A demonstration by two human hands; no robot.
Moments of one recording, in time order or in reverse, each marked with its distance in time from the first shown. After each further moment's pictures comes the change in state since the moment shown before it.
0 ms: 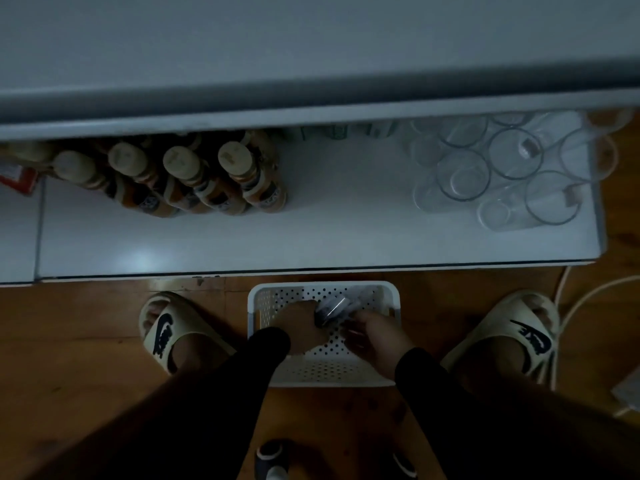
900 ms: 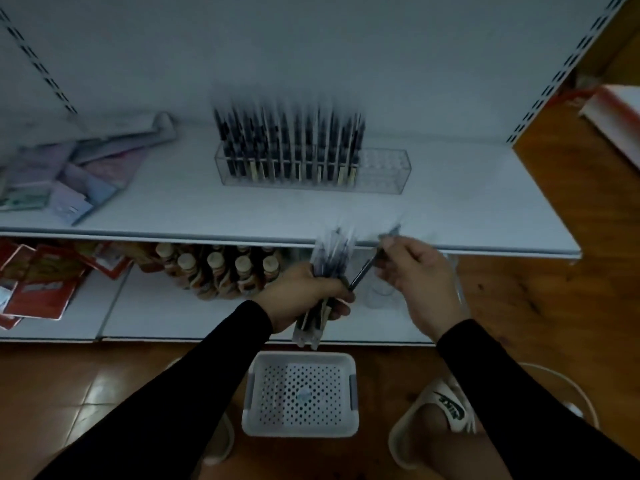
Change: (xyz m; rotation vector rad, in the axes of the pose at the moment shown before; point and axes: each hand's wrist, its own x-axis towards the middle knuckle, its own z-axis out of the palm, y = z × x) left_hand -0.257 0.161 -0.160 -0.957 0.230 0.493; right_hand -0.340 -0.102 0.026 -0.139 -0.085 -1.239
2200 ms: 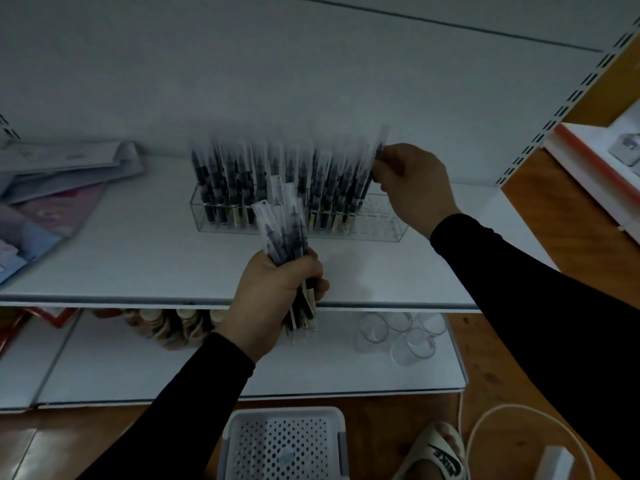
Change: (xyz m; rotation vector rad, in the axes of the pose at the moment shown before) left_hand 0.030 0.060 -0.026 -0.404 0.311 0.244; right_hand 0.162 -0.095 0.036 -0.885 0.071 -0.590
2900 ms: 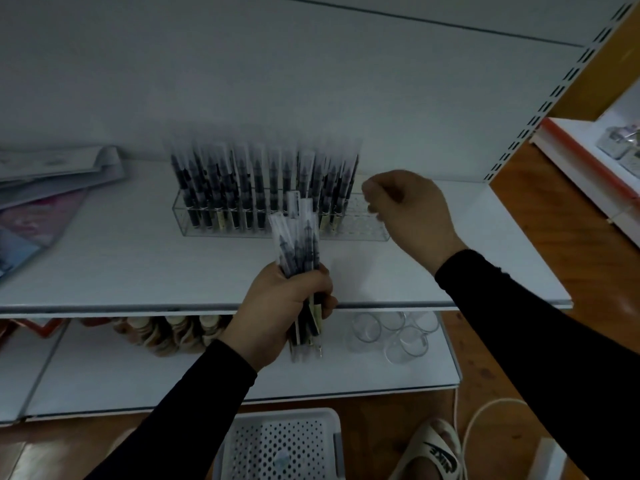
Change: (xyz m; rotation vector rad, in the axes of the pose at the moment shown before) left_hand 0.000 -0.011 0.012 0.047 -0.172 -0.077; right_hand -0.045 -0.009 -0.016 0.134 -0.063 0.125
